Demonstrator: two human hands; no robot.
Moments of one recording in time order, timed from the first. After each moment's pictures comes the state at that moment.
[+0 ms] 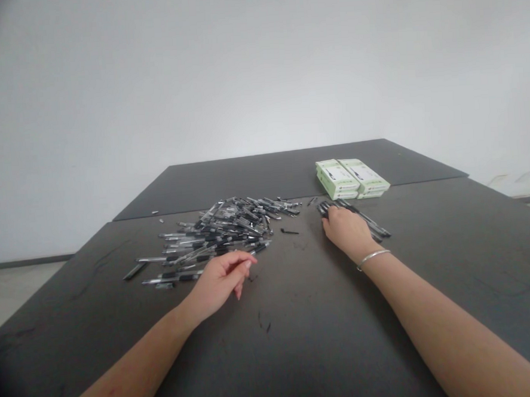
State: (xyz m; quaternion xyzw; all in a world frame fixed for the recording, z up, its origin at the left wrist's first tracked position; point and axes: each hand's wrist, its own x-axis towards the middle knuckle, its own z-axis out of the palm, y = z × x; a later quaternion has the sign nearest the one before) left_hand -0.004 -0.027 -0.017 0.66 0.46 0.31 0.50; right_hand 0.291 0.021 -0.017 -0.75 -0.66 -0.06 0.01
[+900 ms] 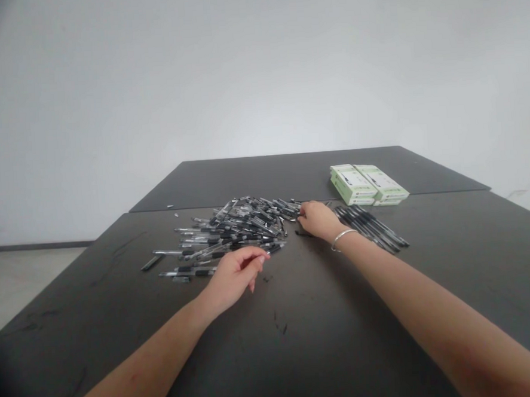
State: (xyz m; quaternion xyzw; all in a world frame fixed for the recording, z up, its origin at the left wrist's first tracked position) left_hand -0.007 -0.026 -0.016 0.66 0.46 0.34 0.49; right_hand 0.226 0.076 -0.008 -0.64 -0.76 0.03 0.06
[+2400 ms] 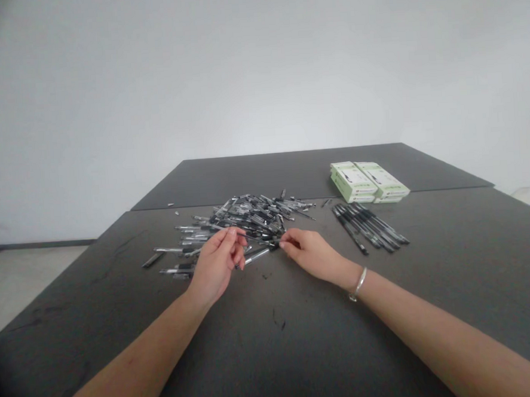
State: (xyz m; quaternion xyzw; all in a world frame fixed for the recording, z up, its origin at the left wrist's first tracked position) left_hand -0.010 -0.016 -0.012 0.44 0.38 0.58 0.57; right_hand 0.199 -0.009 -0.006 -0.52 -0.75 0.34 0.23
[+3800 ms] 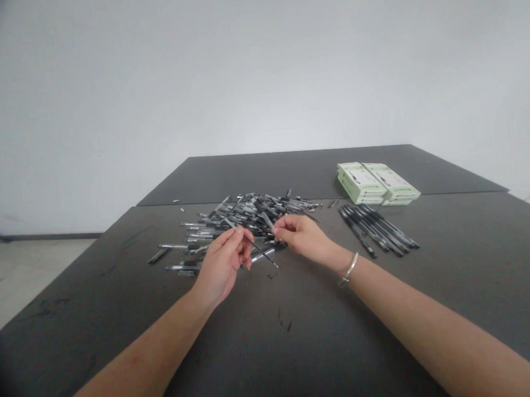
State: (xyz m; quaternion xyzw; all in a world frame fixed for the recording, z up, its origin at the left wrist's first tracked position) left_hand -0.010 -0.022 -0.002 0.43 0.36 0.56 0.61; right_hand 0.175 0.015 0.012 -0.48 -0.68 0.46 0.30
